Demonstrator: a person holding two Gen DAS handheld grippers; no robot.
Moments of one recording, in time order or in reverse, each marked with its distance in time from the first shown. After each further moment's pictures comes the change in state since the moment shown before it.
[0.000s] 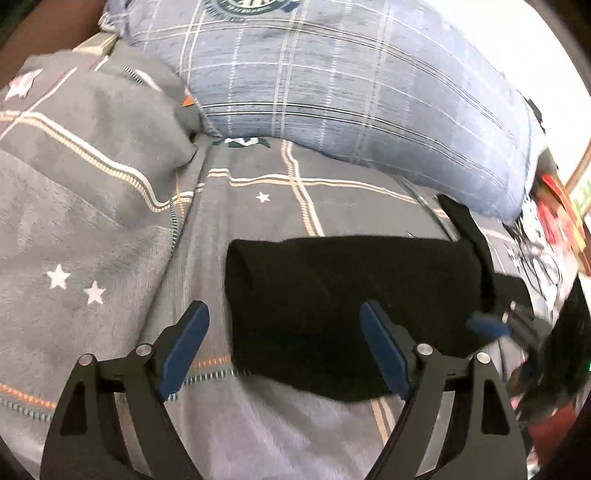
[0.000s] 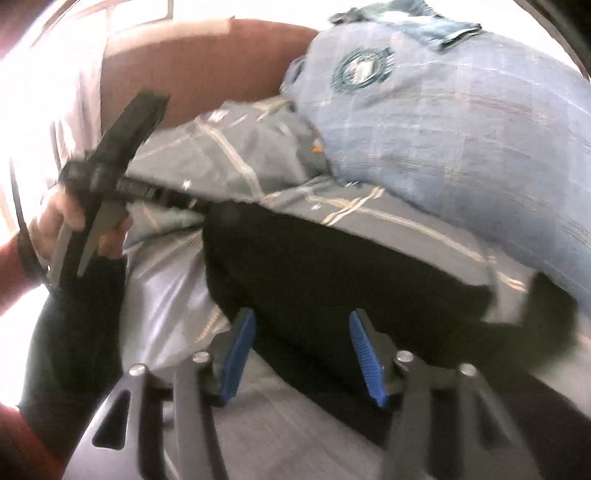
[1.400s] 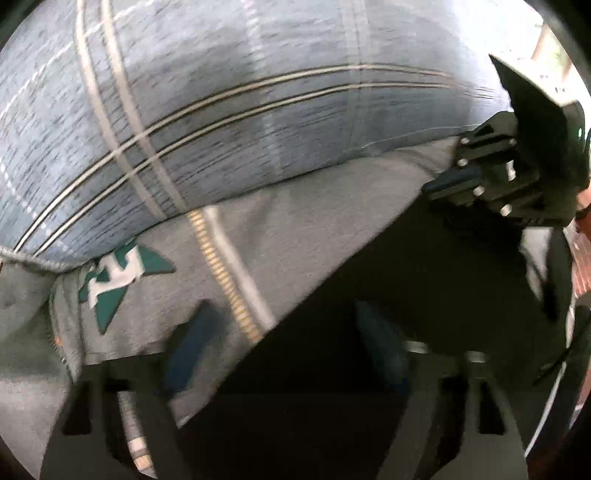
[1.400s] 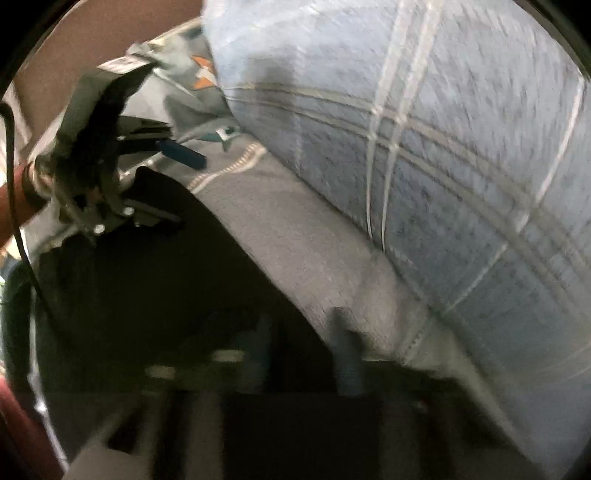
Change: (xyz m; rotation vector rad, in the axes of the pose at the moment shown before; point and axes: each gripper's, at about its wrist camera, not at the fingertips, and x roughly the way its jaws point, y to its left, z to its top) left arm 0.209 -0.039 0.155 0.490 0.223 -0.147; right arm 0.157 -0.233 0.113 -0.129 0.355 0.054
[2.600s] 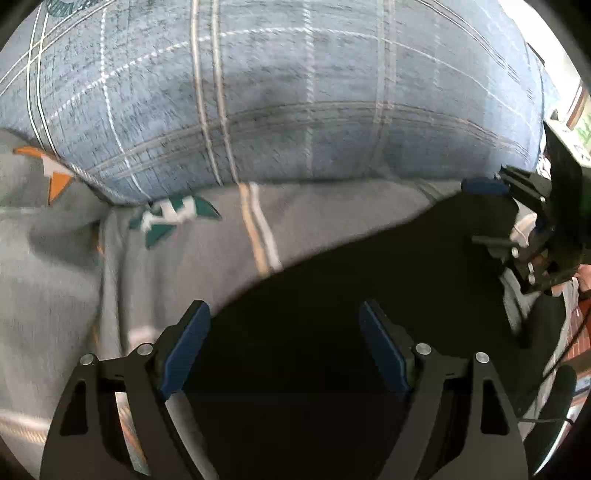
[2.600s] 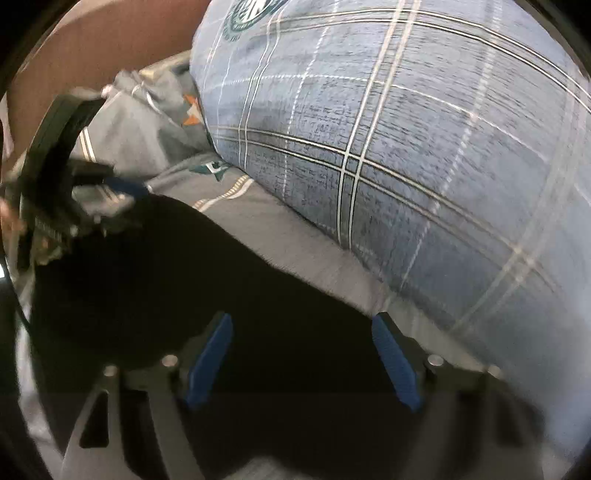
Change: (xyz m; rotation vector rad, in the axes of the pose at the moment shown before) left arm -0.064 0.006 -0.038 -0.264 -0.076 0.133; right arm -0.040 0.023 -0.020 0.095 -0.120 -0.140
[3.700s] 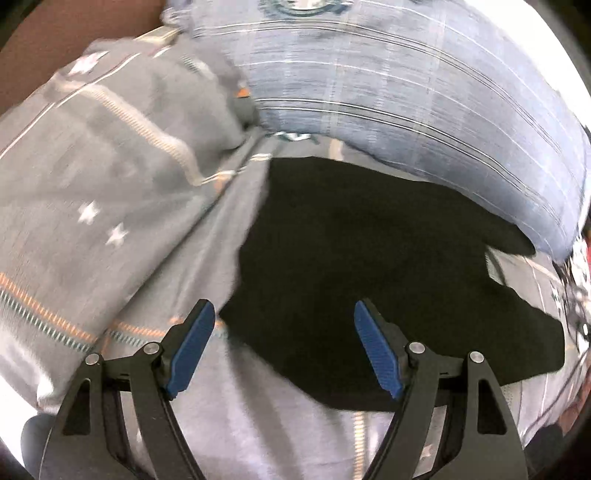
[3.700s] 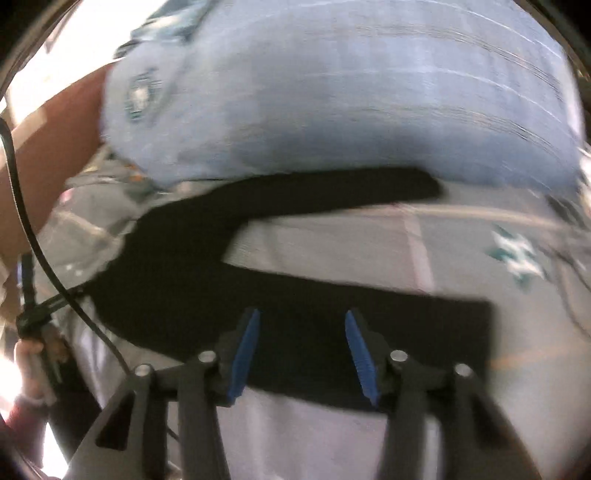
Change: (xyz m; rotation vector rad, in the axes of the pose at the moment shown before) left arm -0.117 -0.066 -0.170 -0.373 -0.153 0.259; right arm -0.206 0.052 -0.189 0.605 -0.092 -0.132
